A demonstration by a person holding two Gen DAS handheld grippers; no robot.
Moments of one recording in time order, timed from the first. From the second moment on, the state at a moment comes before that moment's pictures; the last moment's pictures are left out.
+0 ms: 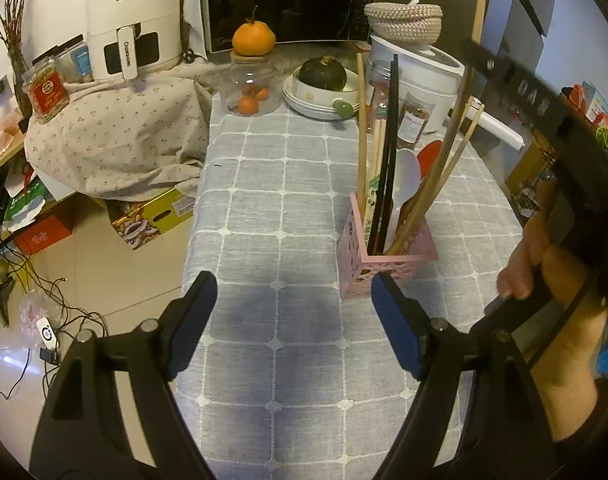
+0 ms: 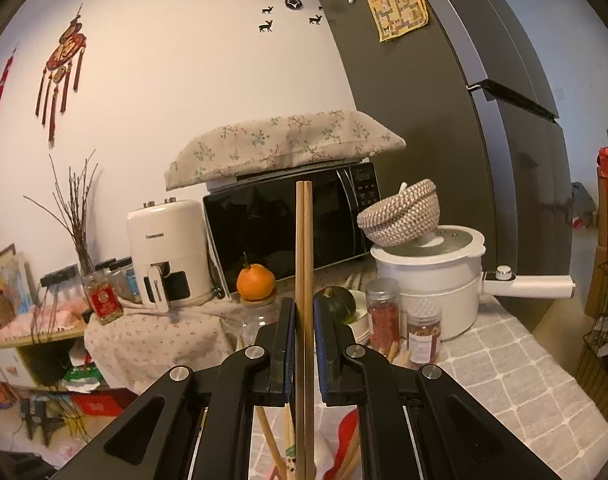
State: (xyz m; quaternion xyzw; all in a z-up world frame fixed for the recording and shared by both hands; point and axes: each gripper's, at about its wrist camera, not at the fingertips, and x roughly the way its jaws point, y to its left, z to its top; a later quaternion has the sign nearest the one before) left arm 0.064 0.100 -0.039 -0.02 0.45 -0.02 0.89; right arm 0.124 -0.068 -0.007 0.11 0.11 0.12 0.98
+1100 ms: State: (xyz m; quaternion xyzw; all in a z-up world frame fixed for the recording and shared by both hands) left arm 0.055 0.089 -0.036 -0.03 0.44 -0.03 0.90; right arm 0.096 -0.129 0.008 0.11 0.19 0.11 0.97
